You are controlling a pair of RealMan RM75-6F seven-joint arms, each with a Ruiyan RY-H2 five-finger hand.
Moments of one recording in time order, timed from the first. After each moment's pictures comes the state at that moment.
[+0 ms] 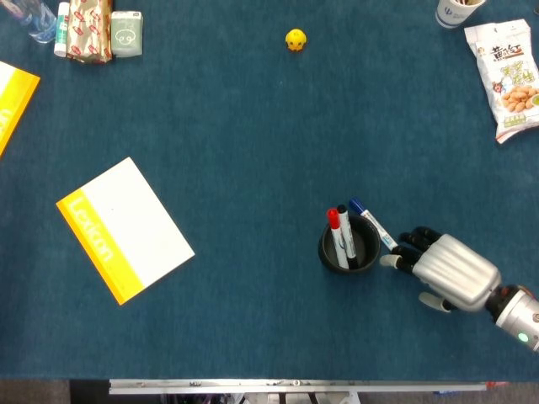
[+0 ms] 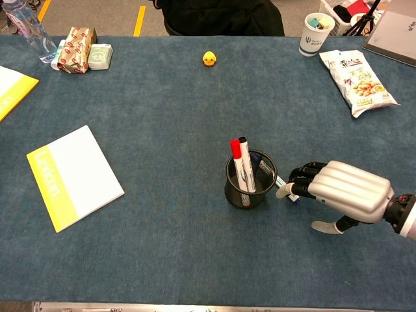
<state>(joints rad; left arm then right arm) -0.02 -1.03 -0.01 -1.66 1.57 1.59 -0.01 0.41 -1.36 -0.18 -1.52 -1.85 1.02 -0.18</state>
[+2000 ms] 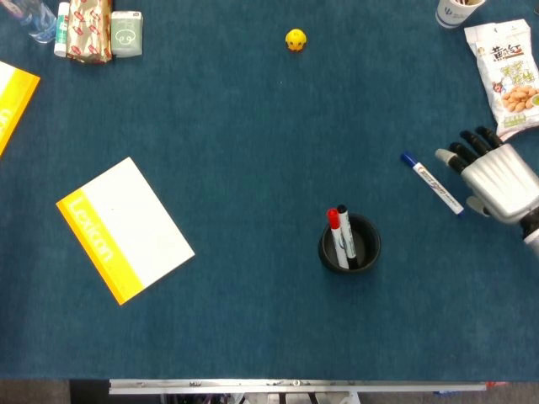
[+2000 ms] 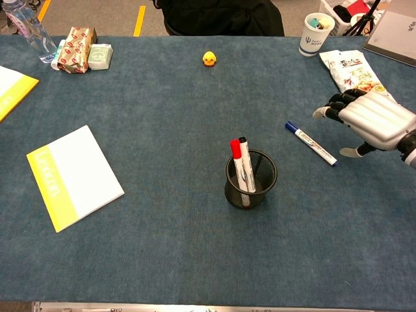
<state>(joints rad) -0.02 -1.03 -0.01 -1.66 1.57 1.57 -0.01 0.45 -1.52 -0.04 -1.06 -1.69 1.17 -0.19</state>
